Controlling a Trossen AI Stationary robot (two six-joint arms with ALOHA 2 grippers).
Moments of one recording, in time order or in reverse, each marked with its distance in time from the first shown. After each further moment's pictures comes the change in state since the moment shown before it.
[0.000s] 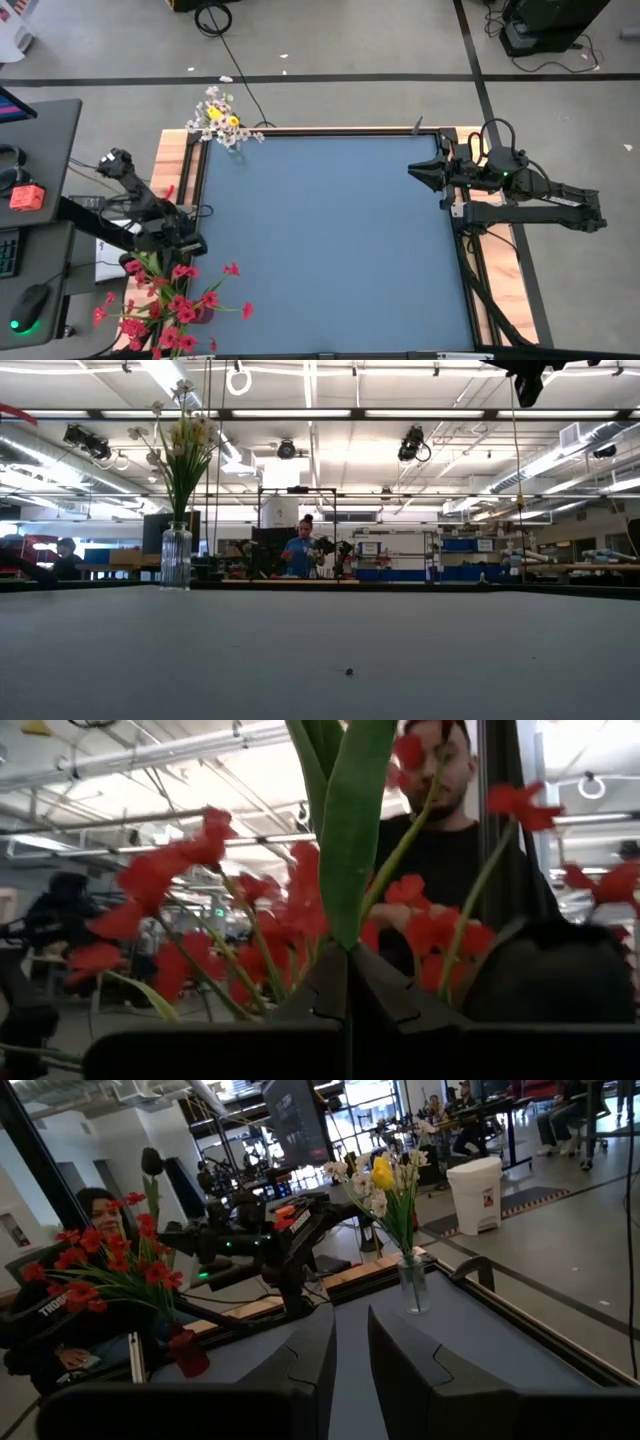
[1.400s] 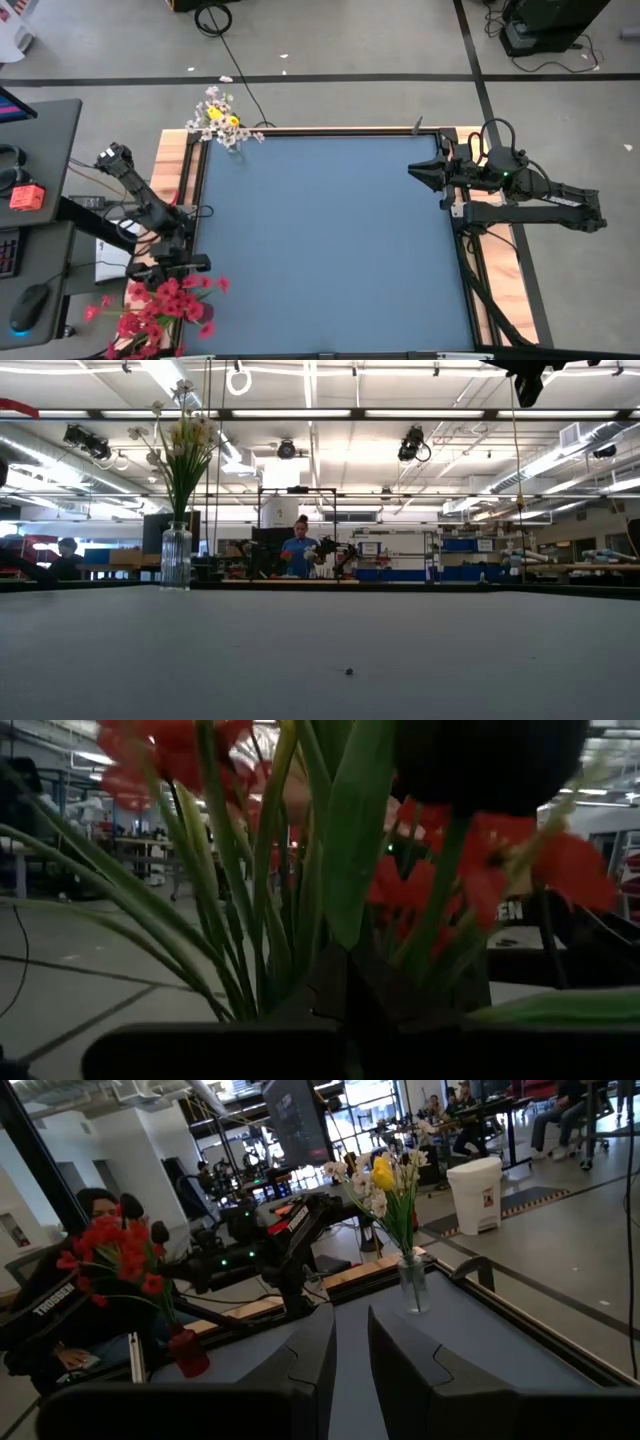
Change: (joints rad) left arm -0.040 0.093 0.001 -0.206 0.167 0.050; right arm 0.000 0.000 0.000 0.000 0.000 0.000
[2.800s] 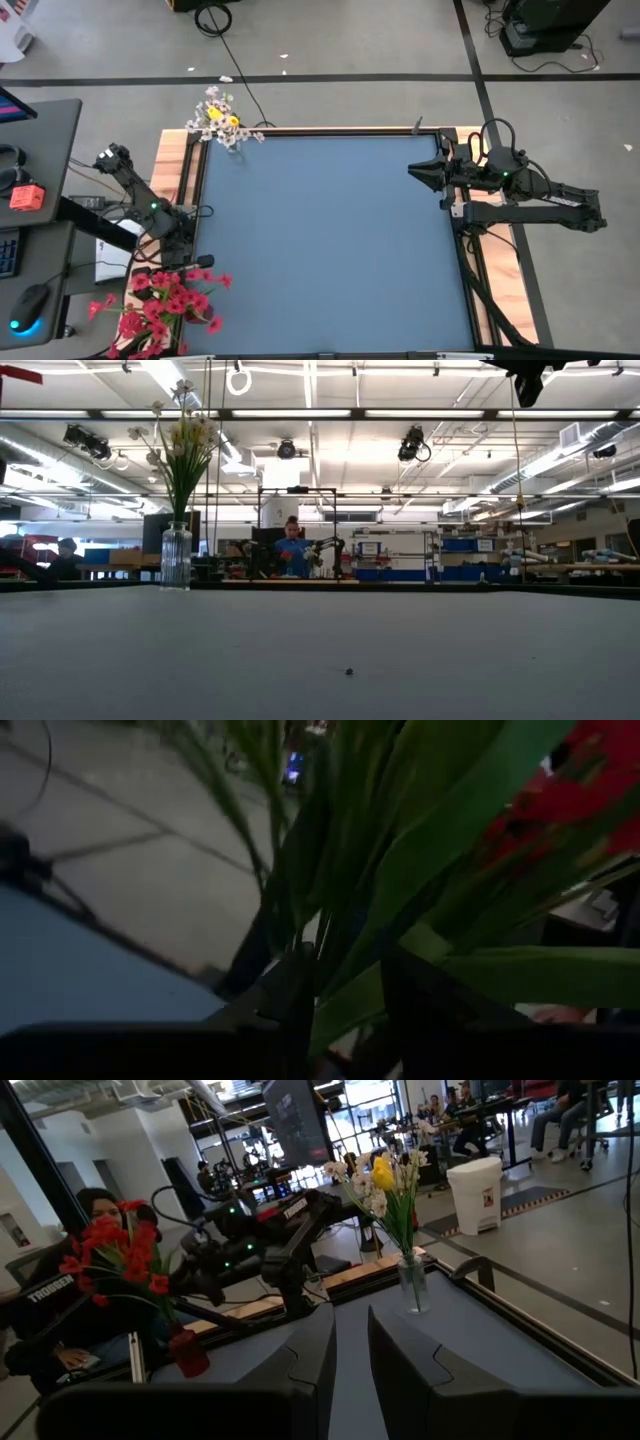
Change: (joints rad) left arm 0.013 -0.001 0.175 -0.563 -0.041 -0.079; right arm 0.000 0.000 0.000 0.000 0.000 0.000
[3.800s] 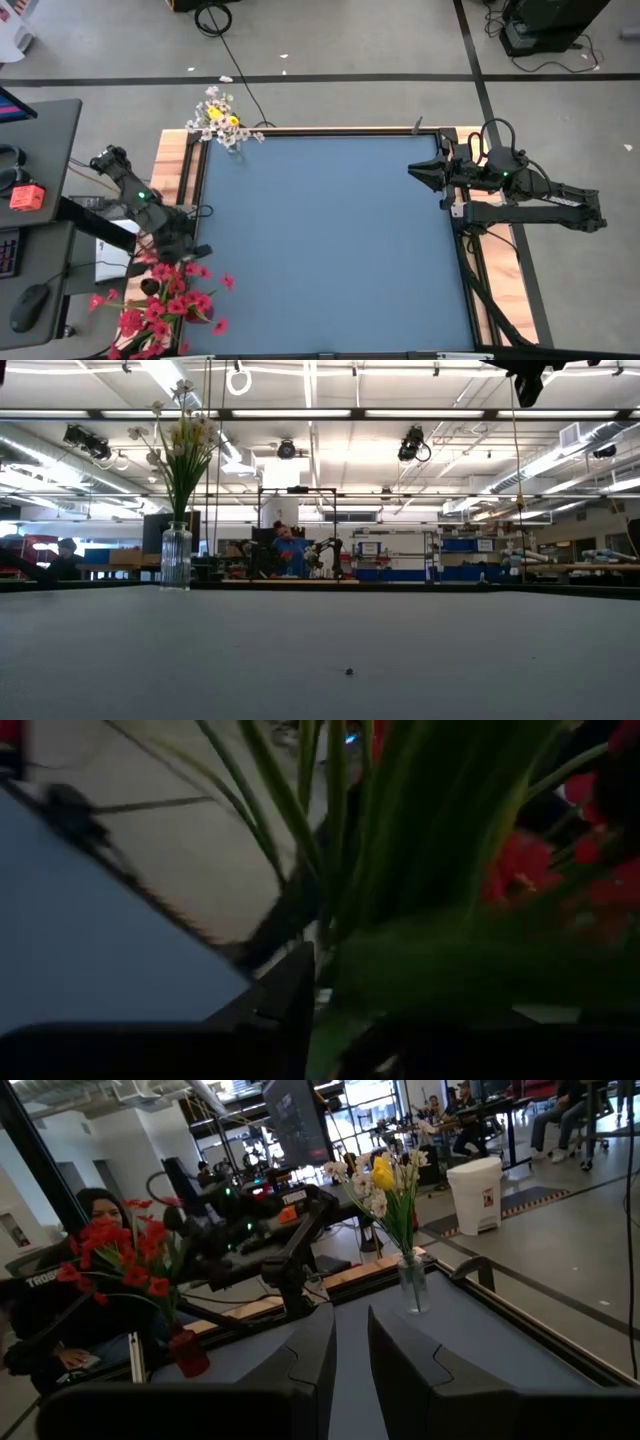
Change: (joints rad) left arm 0.036 -0.001 0.175 -0.292 -0.055 -0.078; right arm 0.000 0.000 0.000 0.000 0.000 0.000
